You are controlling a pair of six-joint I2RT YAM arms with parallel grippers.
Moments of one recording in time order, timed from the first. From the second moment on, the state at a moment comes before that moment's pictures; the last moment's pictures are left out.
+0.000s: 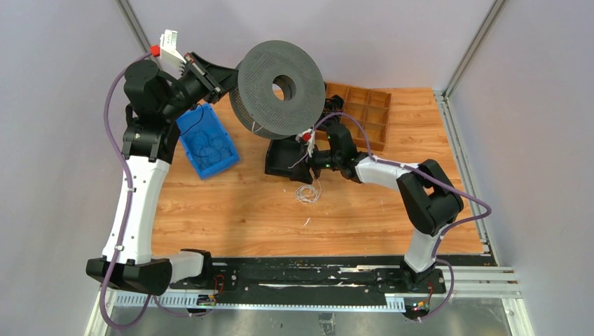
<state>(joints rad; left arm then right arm) -0.11 1.23 1.59 -0.28 0.57 -0.99 0.59 1.79 1.04 0.24 -0.79 -0.19</state>
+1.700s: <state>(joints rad) -0.08 1.23 1.50 -0.18 0.60 -1.10 0.60 1.87 1.07 0.20 -0.93 -0.46</state>
